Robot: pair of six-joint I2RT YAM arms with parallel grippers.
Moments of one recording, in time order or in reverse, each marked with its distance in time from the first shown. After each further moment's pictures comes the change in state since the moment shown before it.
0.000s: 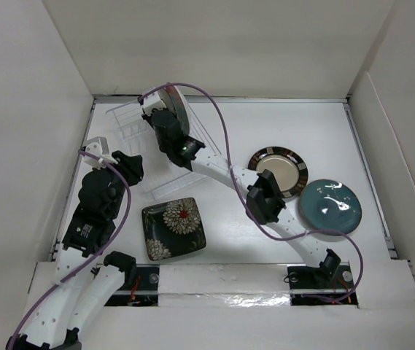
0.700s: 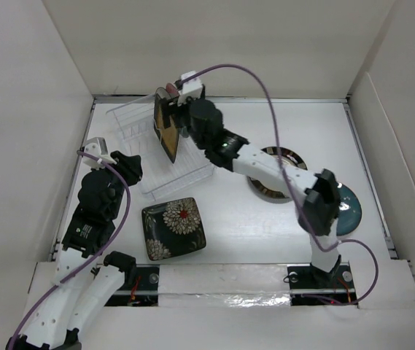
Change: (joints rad) left arm 0.000 -0.005 0.000 -0.001 -0.019 0.000; right arm -0.021 -0.513 -0.600 0.079 -0.212 0.284
